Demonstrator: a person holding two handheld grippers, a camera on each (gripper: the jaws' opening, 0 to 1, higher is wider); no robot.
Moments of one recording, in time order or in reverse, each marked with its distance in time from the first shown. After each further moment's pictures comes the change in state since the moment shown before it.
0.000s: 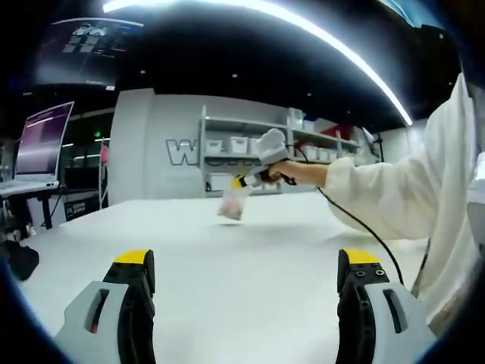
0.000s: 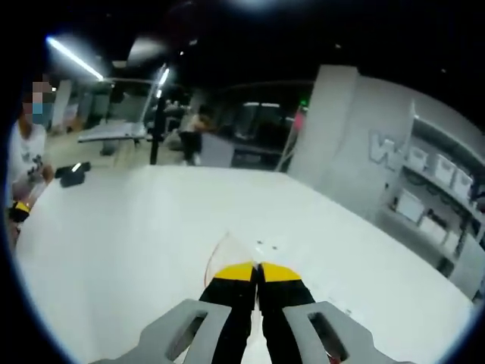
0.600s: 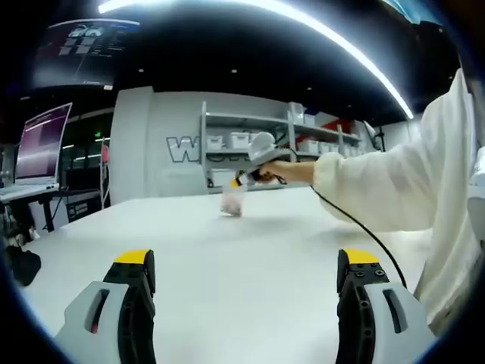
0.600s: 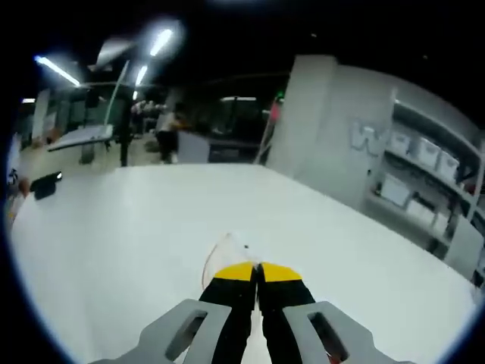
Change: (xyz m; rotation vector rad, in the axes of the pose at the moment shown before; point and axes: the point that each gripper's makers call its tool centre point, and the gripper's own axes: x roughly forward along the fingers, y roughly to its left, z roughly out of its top) left arm 0.008 0.002 -0.004 0.020 0.029 0.009; right arm 0.038 -0.037 -0.013 0.076 0.028 -0.107
